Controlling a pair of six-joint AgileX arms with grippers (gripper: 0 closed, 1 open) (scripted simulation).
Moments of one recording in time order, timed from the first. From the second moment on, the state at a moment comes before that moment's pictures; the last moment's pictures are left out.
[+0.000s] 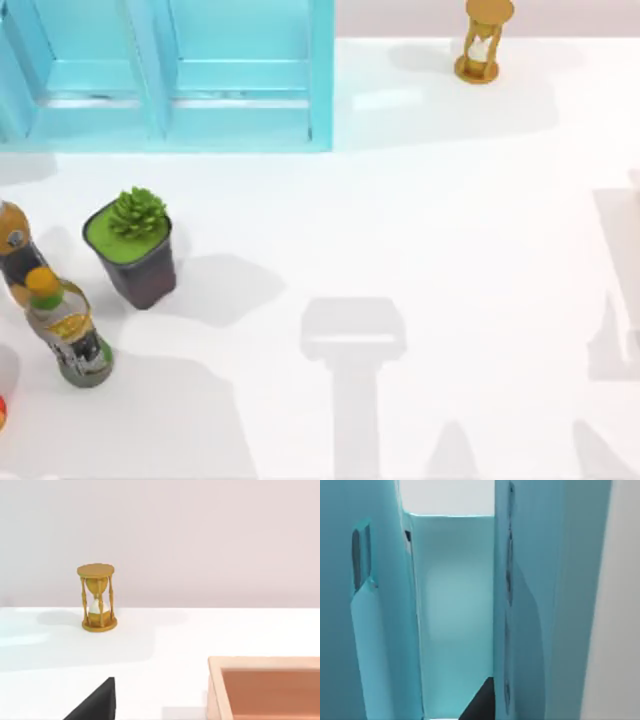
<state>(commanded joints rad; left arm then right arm) 0.41 2.49 1.38 1.11 0.49 0.01 0.00 0.00 0.00 0.00 0.00 0.00</state>
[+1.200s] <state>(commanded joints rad) 0.43 2.42 1.34 1.08 0.51 0.01 0.00 0.00 0.00 0.00 0.00 0.00</state>
